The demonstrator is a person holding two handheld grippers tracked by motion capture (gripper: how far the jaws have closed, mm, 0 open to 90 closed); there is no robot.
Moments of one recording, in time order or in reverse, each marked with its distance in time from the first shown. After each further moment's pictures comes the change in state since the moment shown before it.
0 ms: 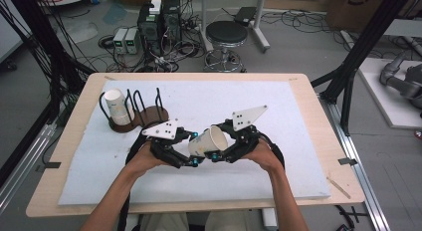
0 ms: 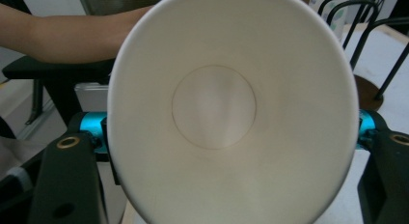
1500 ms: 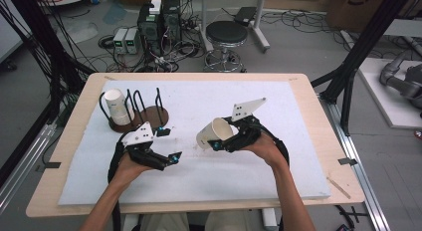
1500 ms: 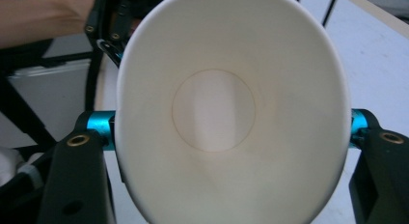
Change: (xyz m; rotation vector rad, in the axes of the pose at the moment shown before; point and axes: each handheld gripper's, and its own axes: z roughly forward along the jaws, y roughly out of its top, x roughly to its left) left arm -0.011 -0.048 -0.051 0.028 0.476 -0.126; right arm -0.014 0.007 -0.009 0.167 -0.200 0.089
